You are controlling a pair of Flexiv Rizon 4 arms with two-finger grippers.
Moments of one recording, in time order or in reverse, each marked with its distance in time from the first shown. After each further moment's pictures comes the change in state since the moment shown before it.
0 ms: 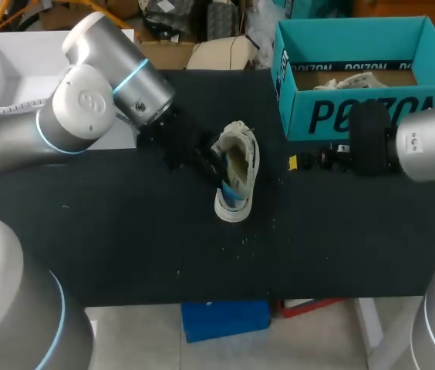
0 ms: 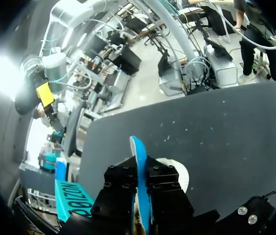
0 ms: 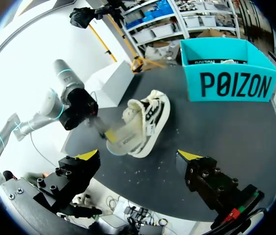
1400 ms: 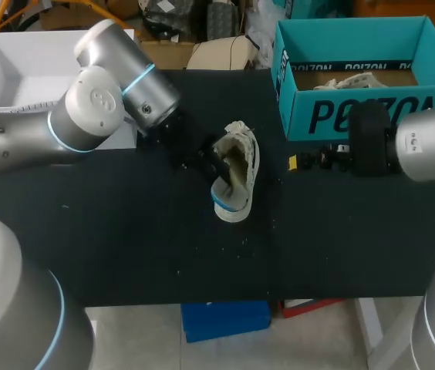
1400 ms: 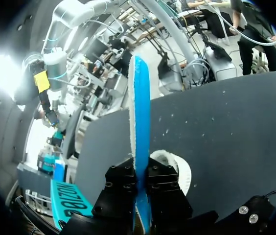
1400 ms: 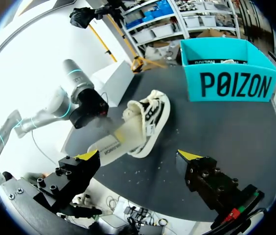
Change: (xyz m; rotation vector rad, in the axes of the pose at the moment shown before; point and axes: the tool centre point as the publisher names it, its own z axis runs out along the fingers) left arm 0.005 0.025 0.015 0.052 -0.006 0.000; right arm 0.000 0.000 0.000 0.000 0.000 0.000
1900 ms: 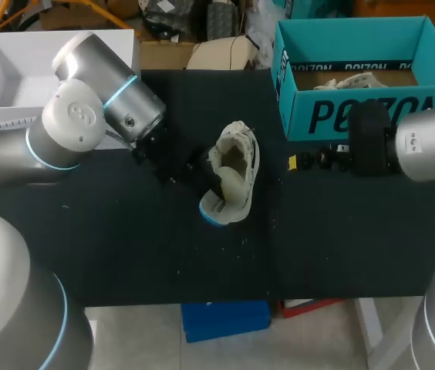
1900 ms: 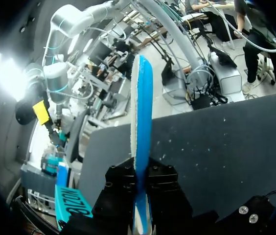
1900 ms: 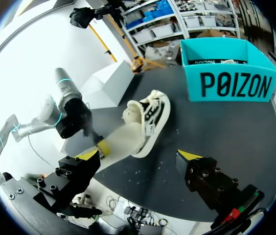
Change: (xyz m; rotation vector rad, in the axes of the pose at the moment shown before) left arm 0.009 -0.054 -0.005 0.016 -0.041 -0.012; right arm 0.000 0.000 0.000 0.000 0.000 0.000
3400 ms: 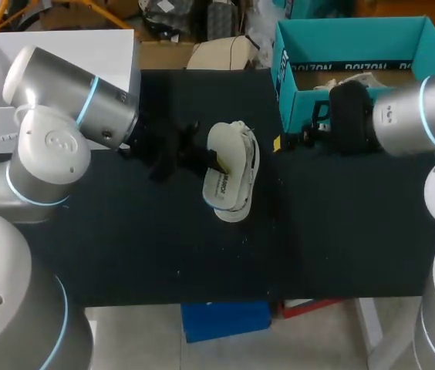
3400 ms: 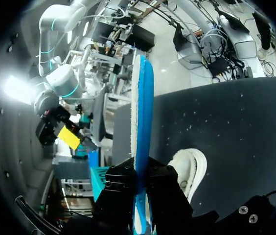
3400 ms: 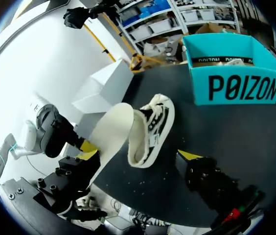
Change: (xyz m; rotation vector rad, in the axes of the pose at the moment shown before) left arm -0.043 -0.005 -0.046 -0.321 -0.205 0.159; right arm 0.007 0.028 0.027 0.024 -0.005 0.039
